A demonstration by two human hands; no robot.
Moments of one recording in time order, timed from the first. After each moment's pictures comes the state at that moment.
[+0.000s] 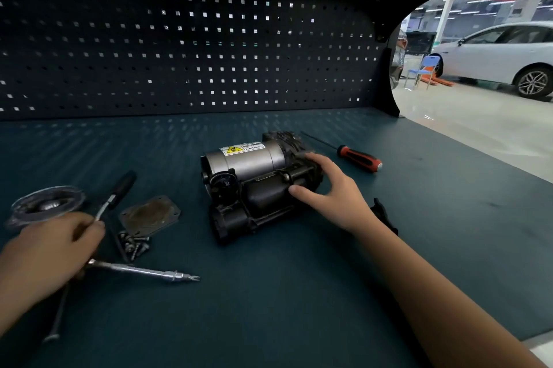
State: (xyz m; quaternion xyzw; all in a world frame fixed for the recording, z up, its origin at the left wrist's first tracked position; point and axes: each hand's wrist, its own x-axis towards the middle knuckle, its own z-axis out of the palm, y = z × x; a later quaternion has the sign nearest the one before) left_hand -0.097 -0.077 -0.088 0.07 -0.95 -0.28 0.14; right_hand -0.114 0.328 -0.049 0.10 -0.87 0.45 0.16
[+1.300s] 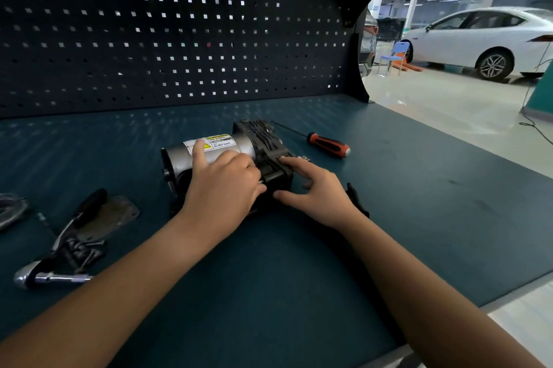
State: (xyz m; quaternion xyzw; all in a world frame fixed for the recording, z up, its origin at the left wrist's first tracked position) left_hand -0.100 0.179 -0.021 -0.25 -0.93 0.03 0.28; right_hand -0.107 0.351 -0.056 0.08 -0.89 0.42 0.15
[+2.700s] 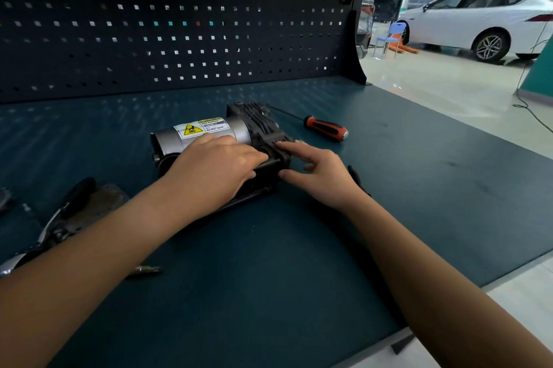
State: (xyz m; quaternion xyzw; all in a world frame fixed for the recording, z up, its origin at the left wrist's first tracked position) left_hand -0.118 0.165 -0.012 -0.38 -0.90 0.06 0.23; right_hand -0.109 0.358 -0.056 0.09 -0.87 0.46 0.14
